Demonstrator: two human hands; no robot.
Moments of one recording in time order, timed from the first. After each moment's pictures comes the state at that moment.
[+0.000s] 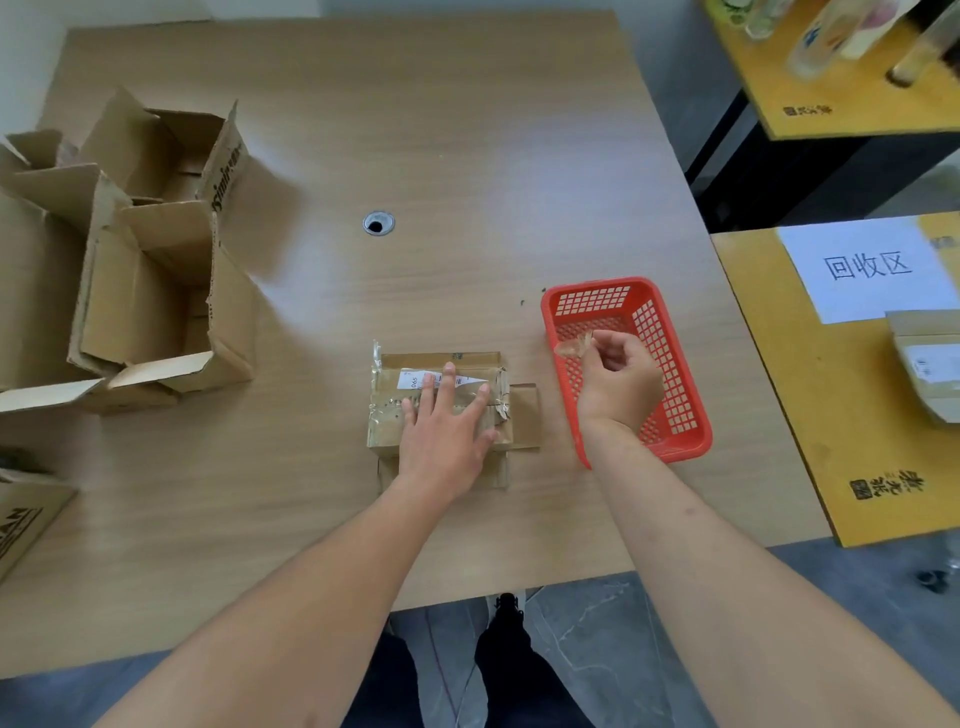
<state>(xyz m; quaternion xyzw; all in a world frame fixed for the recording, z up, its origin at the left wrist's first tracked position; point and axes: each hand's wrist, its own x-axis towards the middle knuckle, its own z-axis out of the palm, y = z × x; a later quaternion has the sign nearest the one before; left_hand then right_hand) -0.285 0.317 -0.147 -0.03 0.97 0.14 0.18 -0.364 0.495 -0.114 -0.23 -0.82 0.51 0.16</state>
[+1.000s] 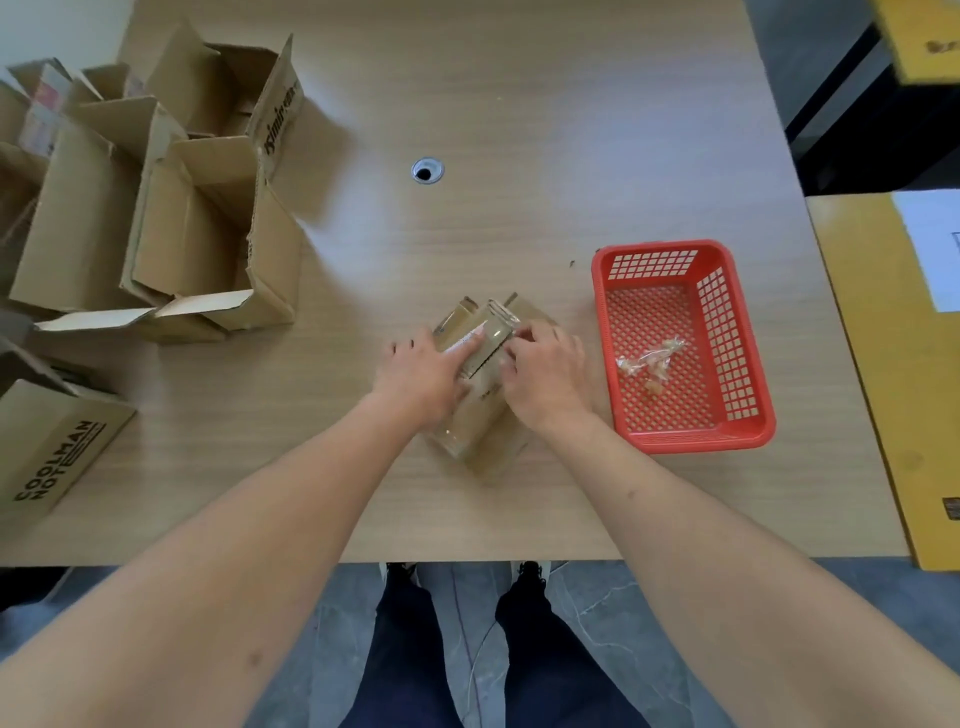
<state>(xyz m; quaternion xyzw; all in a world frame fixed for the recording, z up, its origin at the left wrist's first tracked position) -0.302 0.265 -0.131 -0.06 0.97 0.02 0.25 -0.341 0.430 -0.157 0.18 -0.96 0.18 -0.09</state>
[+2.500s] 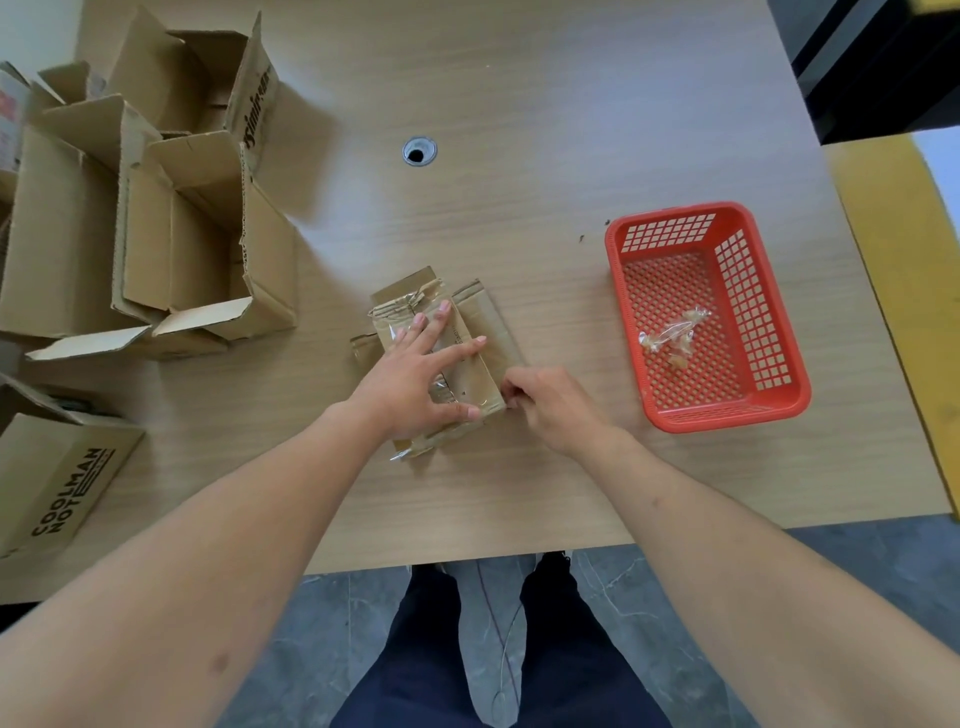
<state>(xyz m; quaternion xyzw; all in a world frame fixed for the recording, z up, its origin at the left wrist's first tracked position) -0.285 0.205 -0.156 0.06 0.95 0.21 0.23 -0.316 0.440 -0.195 0.24 -0.87 0.35 -0.24</state>
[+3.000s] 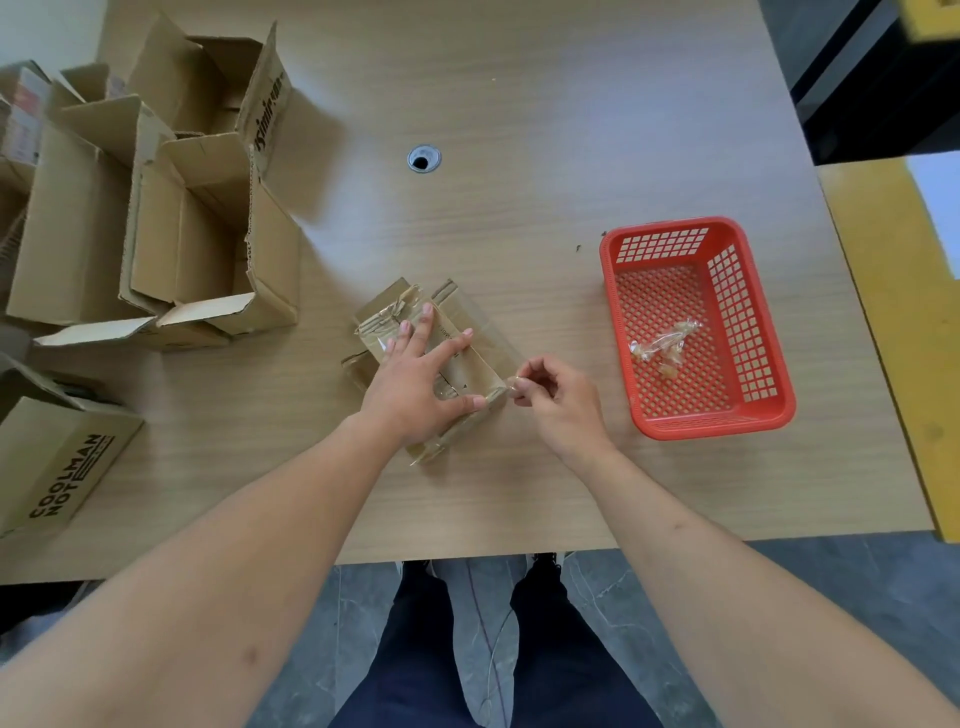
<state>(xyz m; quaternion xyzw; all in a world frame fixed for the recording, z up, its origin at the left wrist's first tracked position) -0.276 0.231 -0.157 -0.07 0.95 0.23 0.19 -0.299 0.444 -0.181 -0.04 -0.76 0.62 -0.19</state>
